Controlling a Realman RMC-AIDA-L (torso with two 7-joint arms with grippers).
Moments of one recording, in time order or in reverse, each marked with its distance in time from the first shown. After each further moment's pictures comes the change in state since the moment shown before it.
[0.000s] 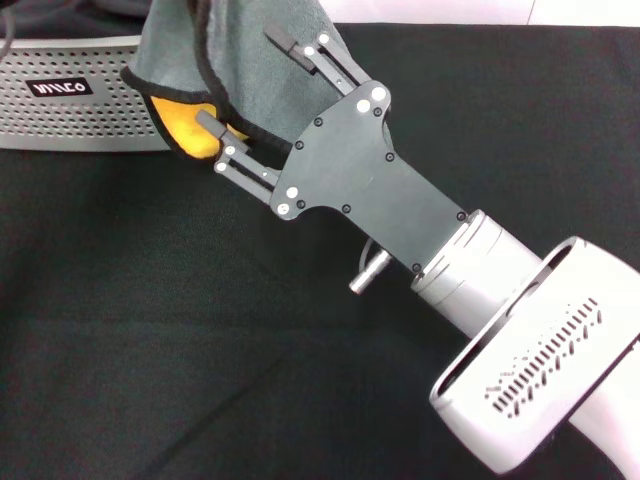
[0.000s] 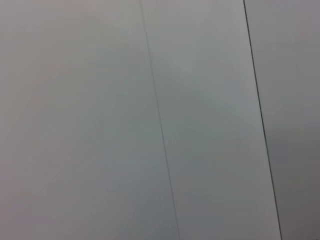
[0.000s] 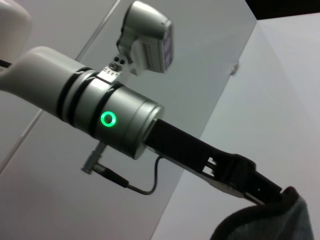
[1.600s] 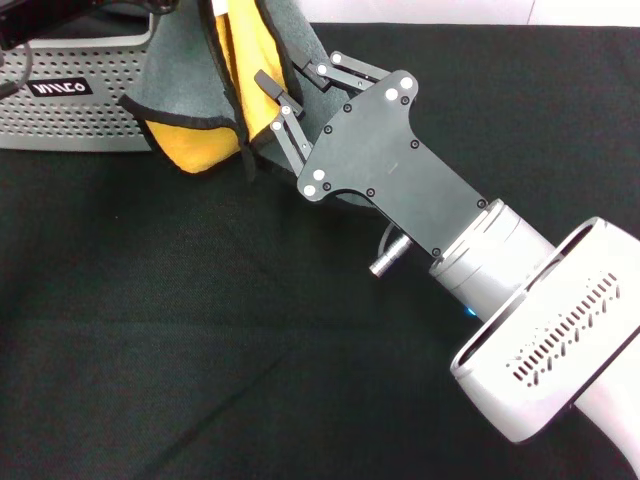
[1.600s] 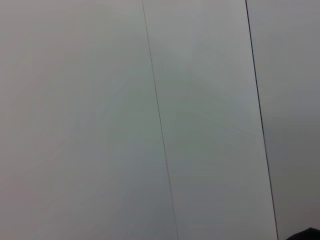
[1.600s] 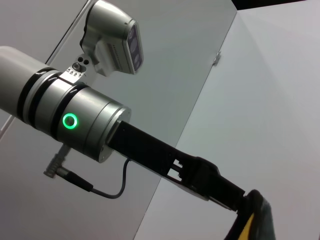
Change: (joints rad) left arm 0.012 0.002 0.033 -0.056 -0.012 -0.007 0.044; right arm 0.023 0.000 -0.011 0.065 0.055 -0.053 0.039
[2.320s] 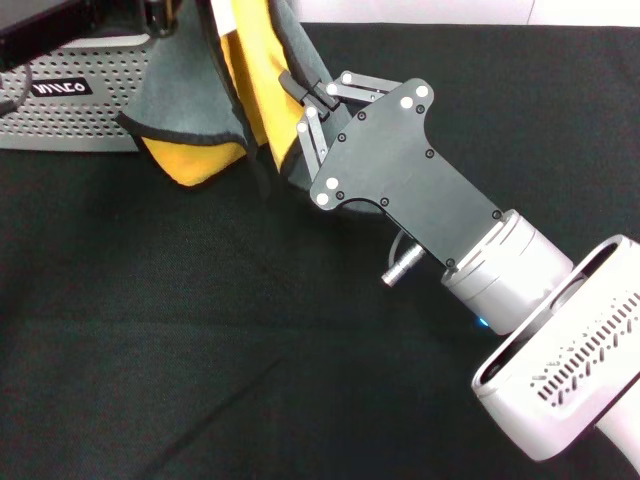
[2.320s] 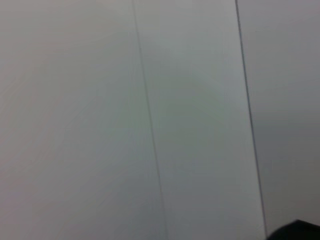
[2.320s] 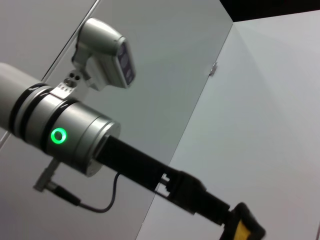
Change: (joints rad) left arm 0.016 0.003 -0.005 -0.021 -0.027 0.041 0.047; right arm -0.012 0.000 -0.018 0.029 -0.013 -0.065 0.020
